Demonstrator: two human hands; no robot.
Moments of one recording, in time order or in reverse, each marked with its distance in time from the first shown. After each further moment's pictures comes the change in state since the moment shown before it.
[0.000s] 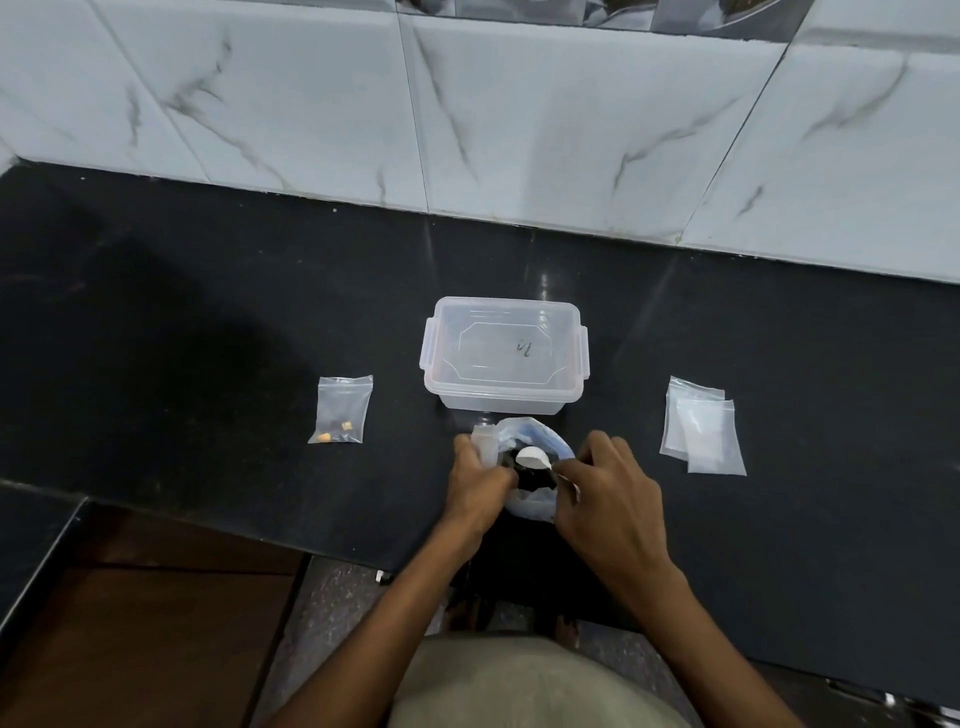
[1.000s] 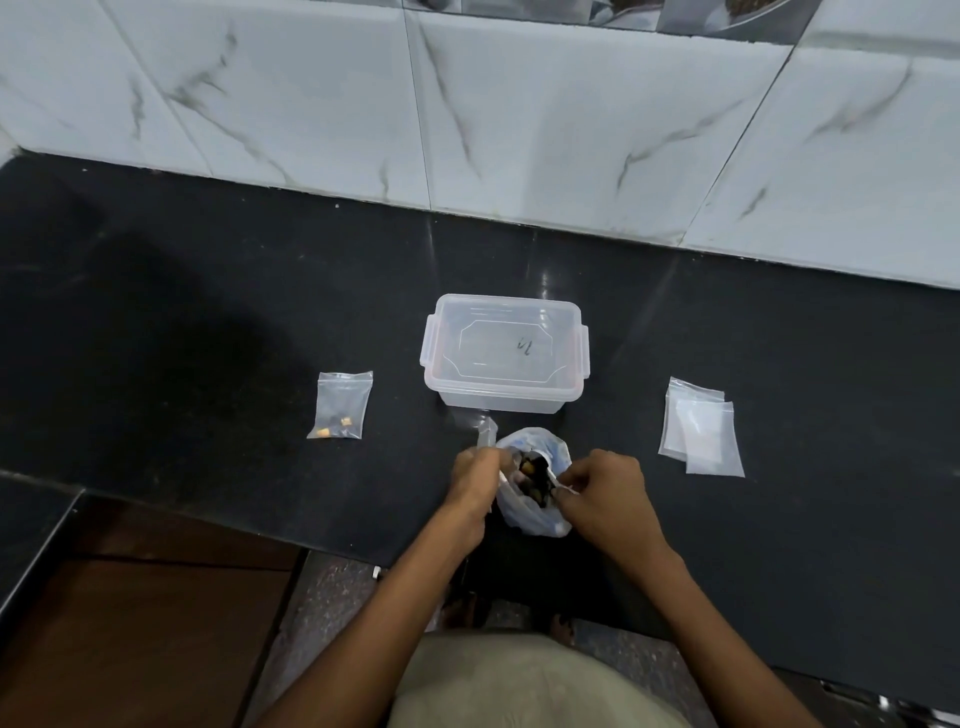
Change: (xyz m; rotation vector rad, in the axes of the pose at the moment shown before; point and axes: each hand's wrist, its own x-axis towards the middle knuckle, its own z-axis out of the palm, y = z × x) left_hand 0.014 -0.002 0.005 -0.204 -0.049 -0.192; right_hand 0.010 0.028 0.027 0.372 -0.260 0.193
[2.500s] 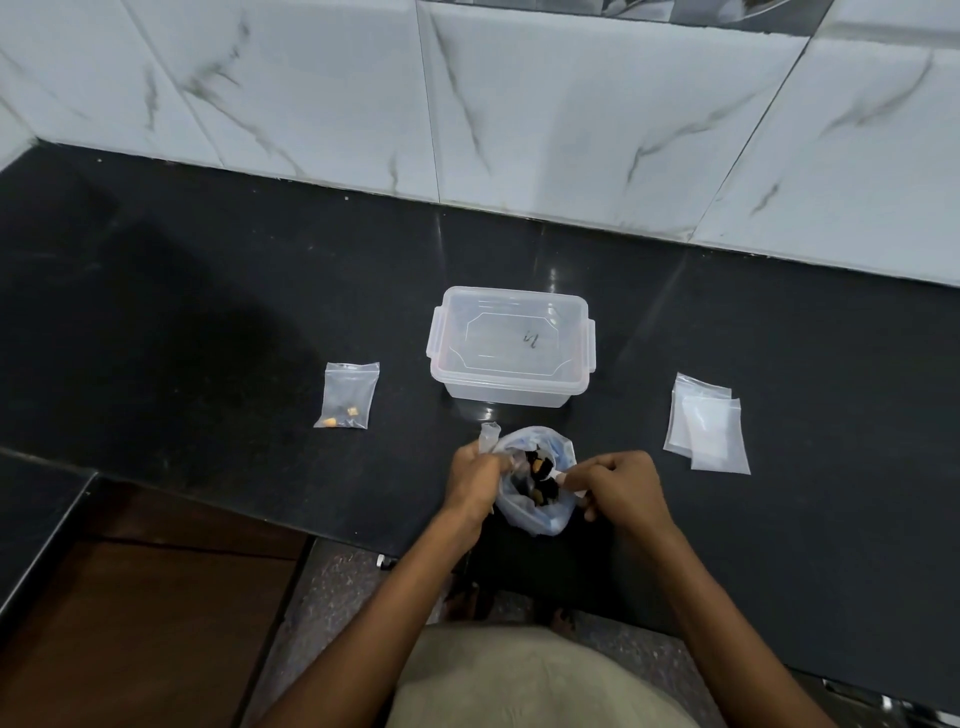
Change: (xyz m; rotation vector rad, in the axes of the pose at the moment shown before) left_hand 0.011 -0.020 -0.006 -0.017 -0.002 0.154; right_hand 0.001 0.001 -0.008 0.587 -0.074 0.422
